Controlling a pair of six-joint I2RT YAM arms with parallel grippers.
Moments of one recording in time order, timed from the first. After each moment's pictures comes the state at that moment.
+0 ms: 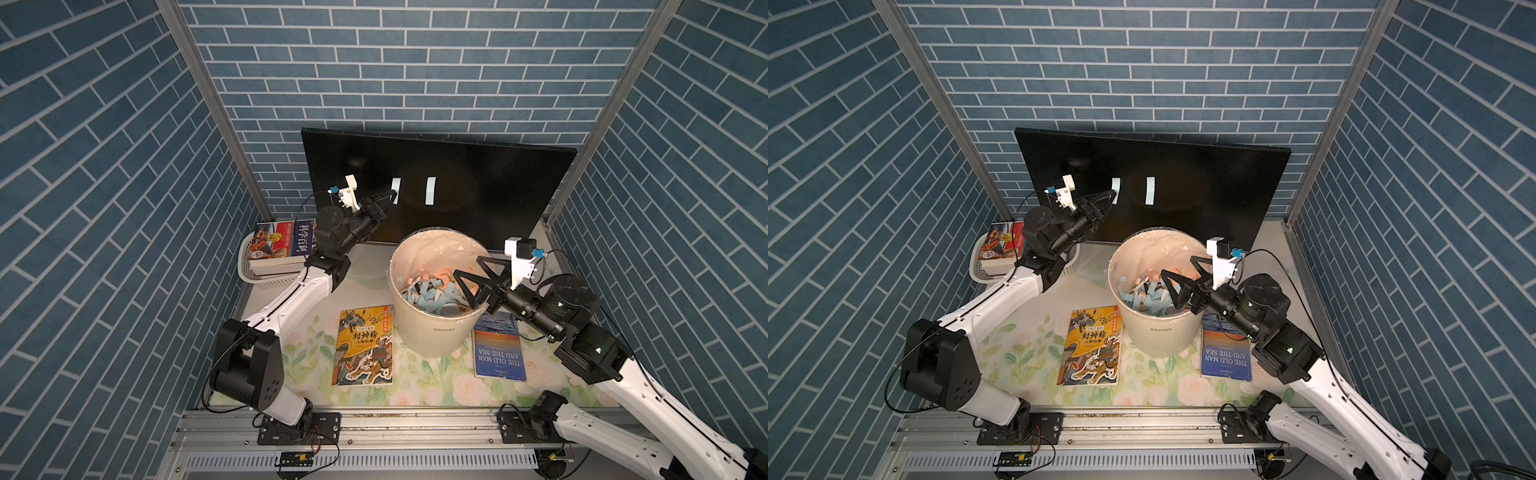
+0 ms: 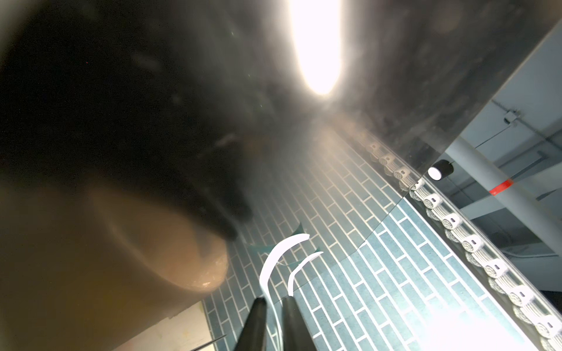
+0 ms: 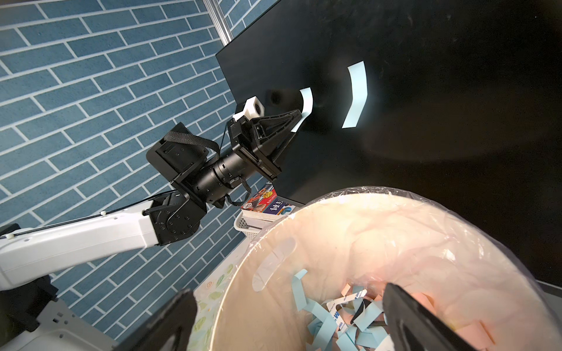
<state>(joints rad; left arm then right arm) -0.36 1.54 1.22 0.59 0.40 -1.17 0.79 0.78 0.95 -0.19 -0.09 0.39</state>
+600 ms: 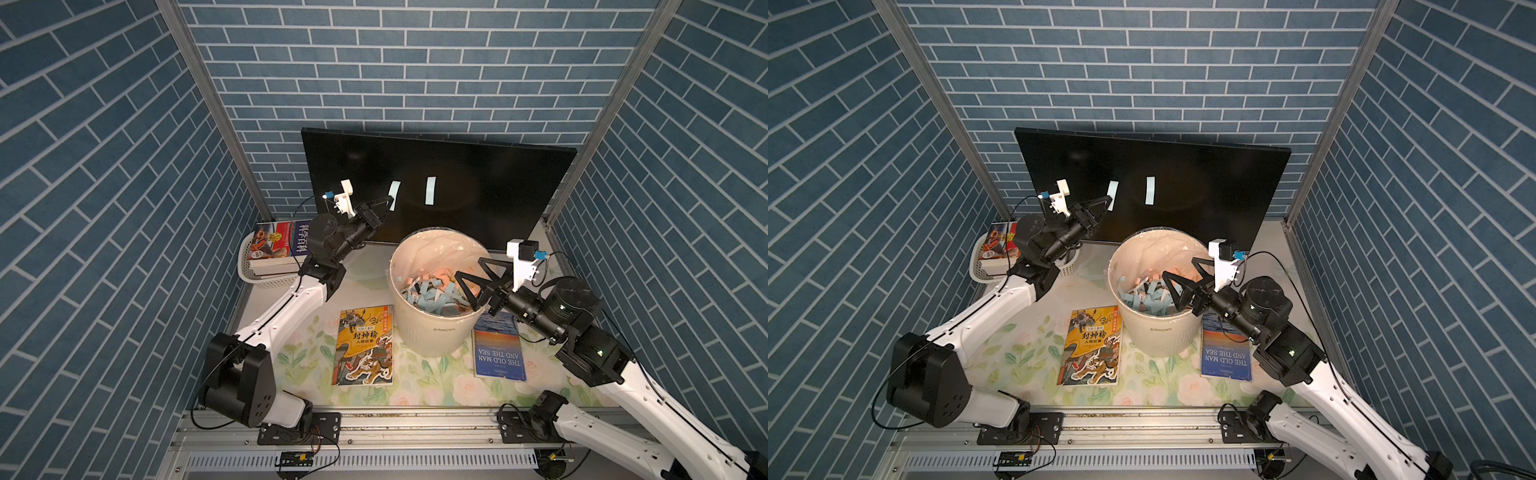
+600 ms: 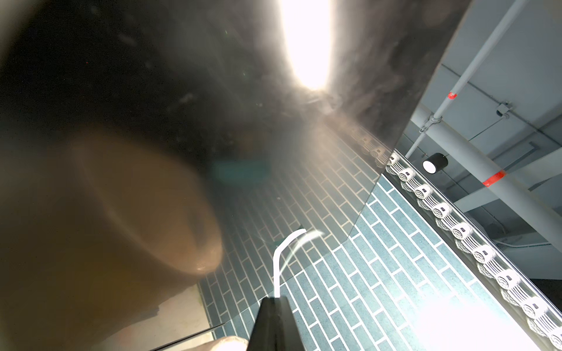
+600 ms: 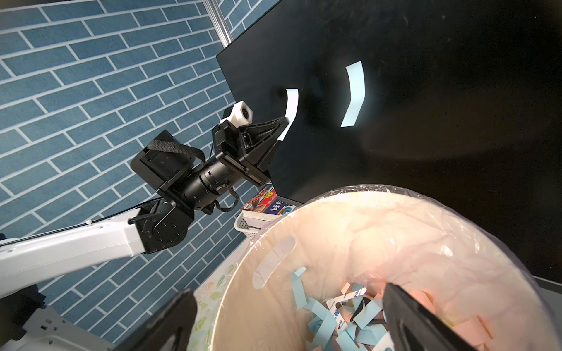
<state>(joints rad) -0.36 1.43 1.11 0.60 0.41 -1.15 0.79 0.76 0.93 -0.18 -0.09 0.40</state>
